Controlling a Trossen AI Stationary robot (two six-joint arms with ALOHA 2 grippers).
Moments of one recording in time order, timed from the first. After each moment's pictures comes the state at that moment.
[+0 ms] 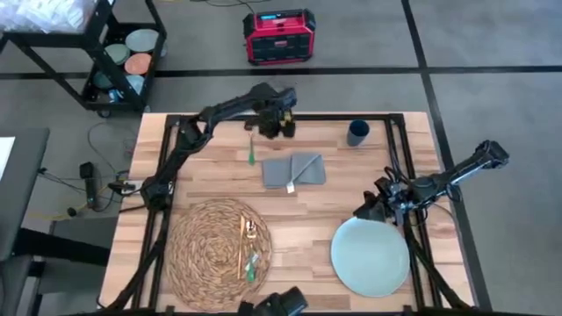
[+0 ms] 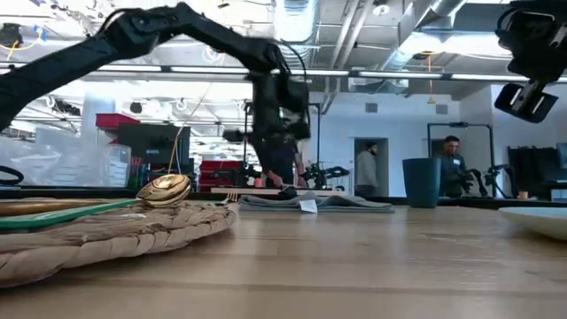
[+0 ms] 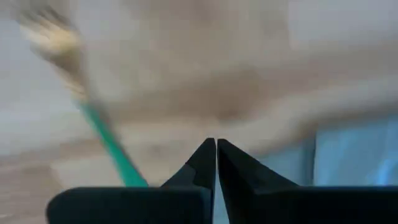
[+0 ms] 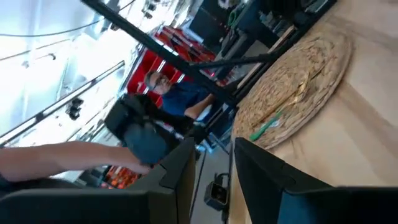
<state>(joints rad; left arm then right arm) 0.55 2.40 2.24 -1.44 0.15 -0.72 0.45 0.35 0.03 0.40 0.18 0.94</state>
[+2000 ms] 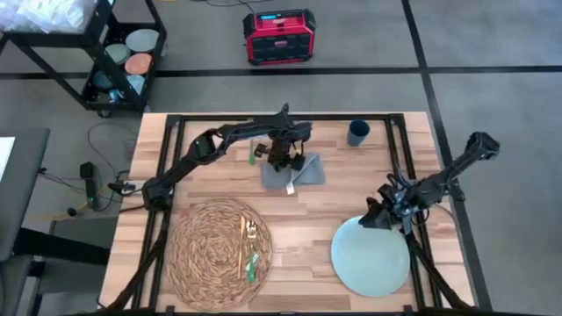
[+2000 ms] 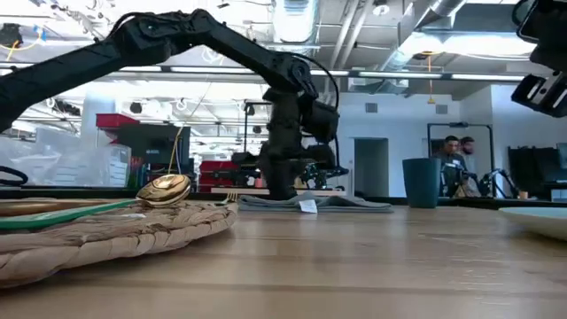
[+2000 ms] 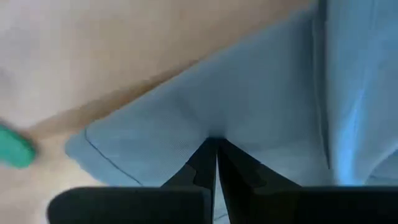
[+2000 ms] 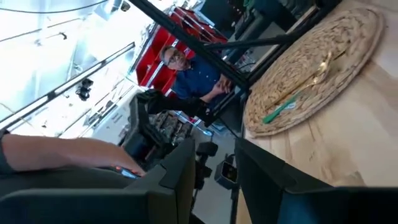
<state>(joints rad) 0.39 2.50 2.17 -1.42 0.22 -0.77 0.63 0.35 0.03 0.40 0.26 0.91</state>
